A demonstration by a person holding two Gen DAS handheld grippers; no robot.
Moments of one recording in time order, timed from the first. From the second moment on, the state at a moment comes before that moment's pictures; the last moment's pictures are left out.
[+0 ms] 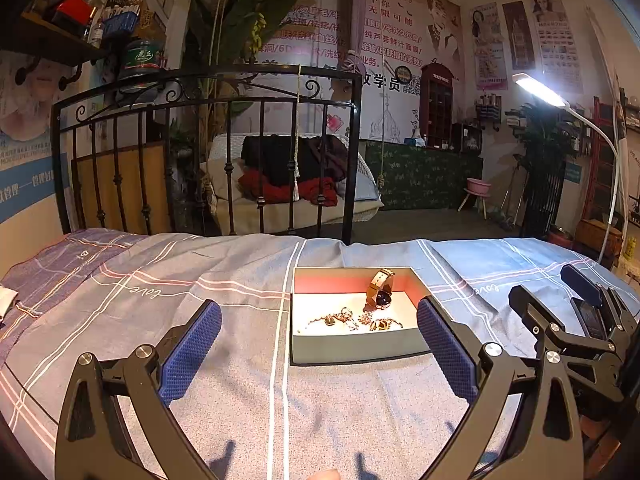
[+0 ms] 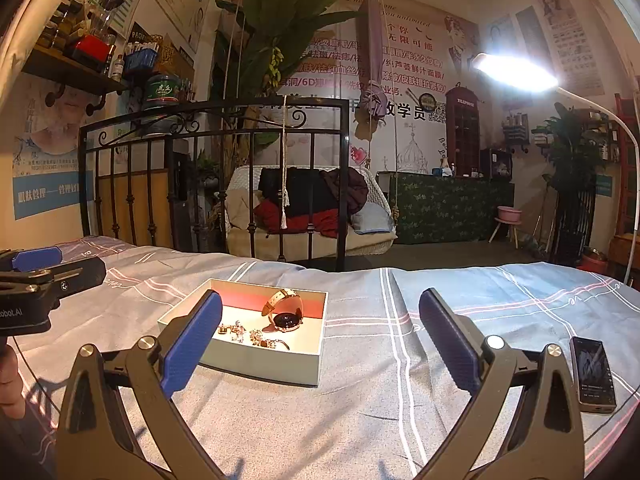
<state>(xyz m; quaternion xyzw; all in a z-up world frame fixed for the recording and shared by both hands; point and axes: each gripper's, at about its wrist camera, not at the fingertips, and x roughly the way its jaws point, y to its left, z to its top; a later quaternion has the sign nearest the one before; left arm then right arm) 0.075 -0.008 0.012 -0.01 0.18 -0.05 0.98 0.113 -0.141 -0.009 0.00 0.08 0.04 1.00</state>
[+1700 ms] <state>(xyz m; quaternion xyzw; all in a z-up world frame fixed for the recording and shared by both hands) 0.074 -0.008 0.011 -0.01 0.19 -0.04 0.98 0.102 -0.140 -0.002 0.00 0.07 0.05 1.00</state>
